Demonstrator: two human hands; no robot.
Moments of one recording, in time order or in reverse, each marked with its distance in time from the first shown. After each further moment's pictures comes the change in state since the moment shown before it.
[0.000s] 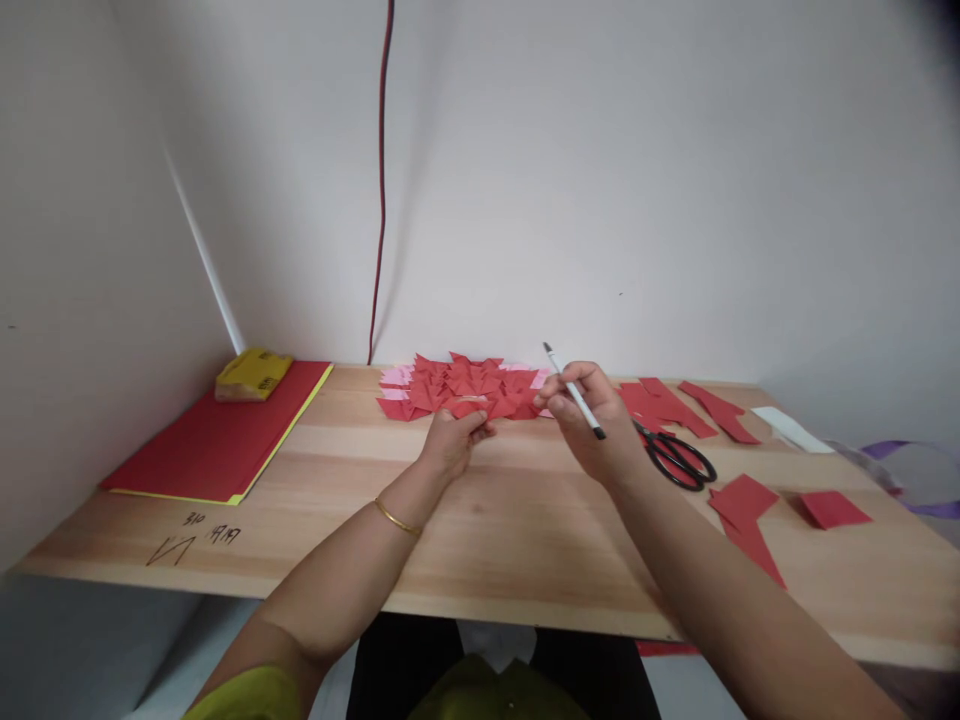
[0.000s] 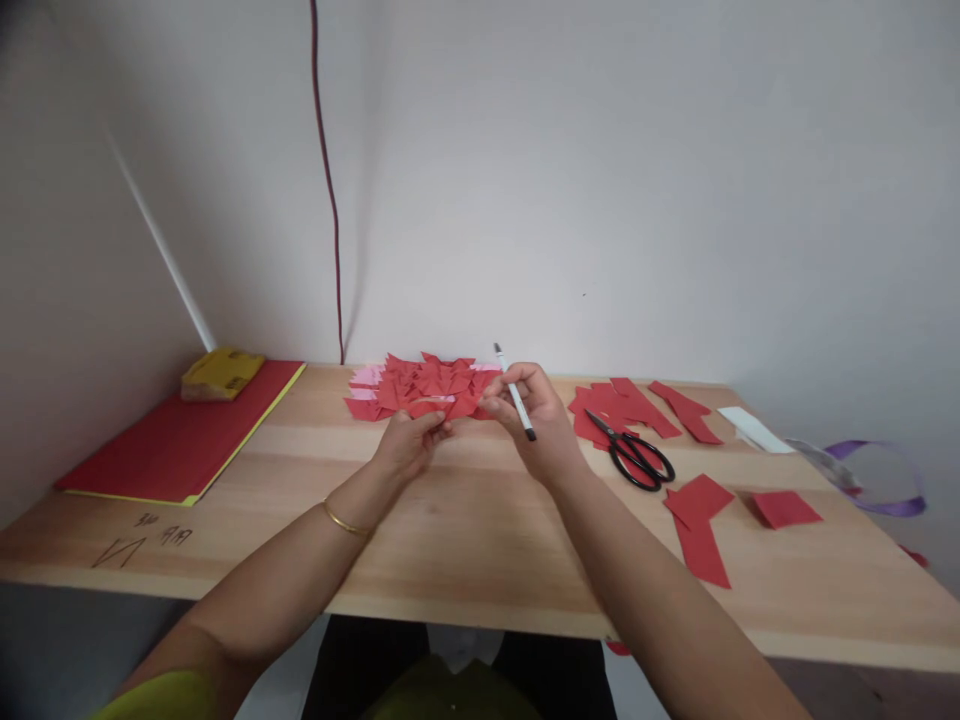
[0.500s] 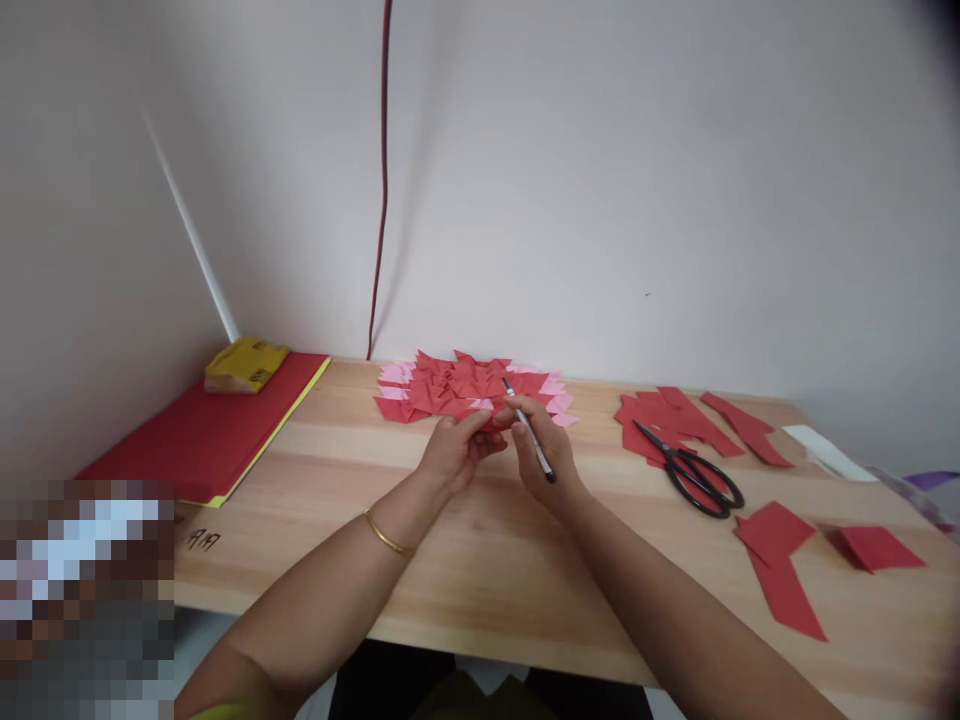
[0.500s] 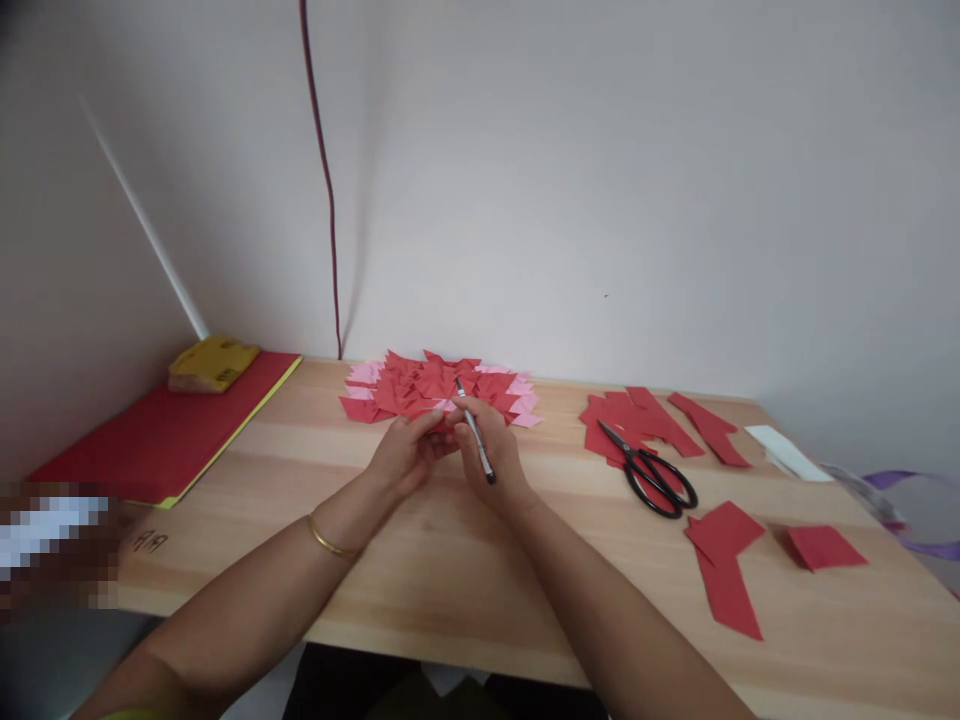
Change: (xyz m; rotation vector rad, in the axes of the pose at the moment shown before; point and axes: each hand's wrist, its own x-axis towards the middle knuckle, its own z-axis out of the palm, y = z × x) left_hand -0.005 0.003 0.002 -0.053 -0.063 -0.107; right_hand -0.011 0.059 0.033 -0.473 -0.068 -0.209
